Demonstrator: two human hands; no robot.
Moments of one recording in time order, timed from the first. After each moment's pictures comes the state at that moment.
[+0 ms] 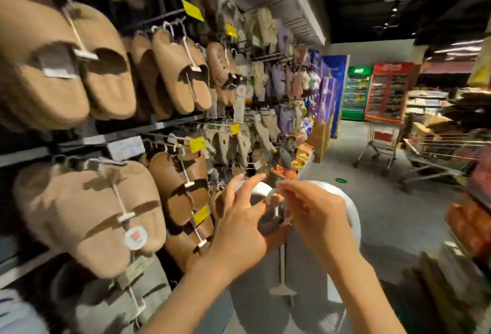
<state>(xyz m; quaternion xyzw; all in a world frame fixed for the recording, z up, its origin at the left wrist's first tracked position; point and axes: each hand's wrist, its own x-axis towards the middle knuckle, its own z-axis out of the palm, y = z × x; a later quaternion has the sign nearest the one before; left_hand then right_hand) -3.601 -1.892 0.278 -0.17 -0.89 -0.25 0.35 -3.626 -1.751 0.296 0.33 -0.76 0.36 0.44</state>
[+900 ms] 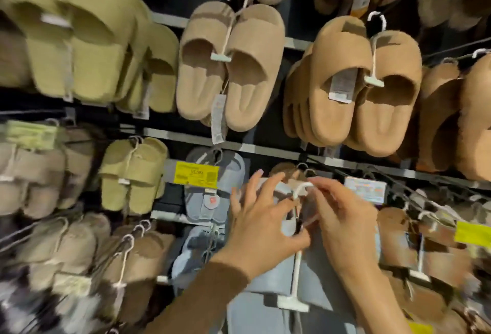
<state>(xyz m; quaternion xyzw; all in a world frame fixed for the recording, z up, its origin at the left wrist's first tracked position) -3.544 -2.090 0.296 0.38 -0.84 -0.05 0.39 -3.663 -2.041 0.323 0.61 -0.52 0.58 0.12</state>
